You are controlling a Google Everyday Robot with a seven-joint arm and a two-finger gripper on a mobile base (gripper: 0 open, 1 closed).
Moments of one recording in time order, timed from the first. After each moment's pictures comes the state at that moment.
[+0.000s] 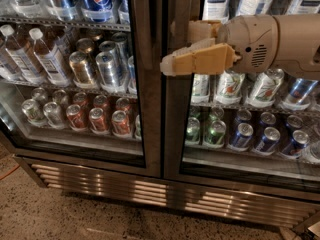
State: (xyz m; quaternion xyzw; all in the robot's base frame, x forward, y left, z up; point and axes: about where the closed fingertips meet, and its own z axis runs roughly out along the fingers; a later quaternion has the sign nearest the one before) arm 0.465 -0.032 1.041 -0.48 0.56 0.47 0.49
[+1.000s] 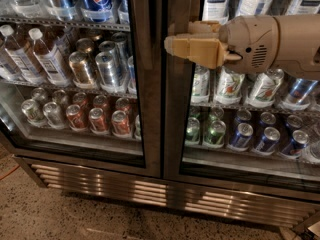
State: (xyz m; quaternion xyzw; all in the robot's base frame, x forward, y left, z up) arm 0.465 -0.031 1.041 -0.48 0.56 0.47 0.49
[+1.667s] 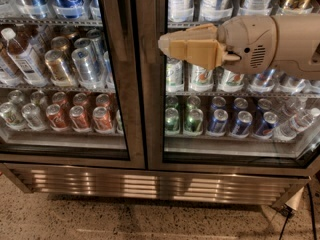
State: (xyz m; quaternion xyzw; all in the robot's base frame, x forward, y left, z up) arm 0.465 -0.031 1.041 -0.48 0.56 0.47 0.49
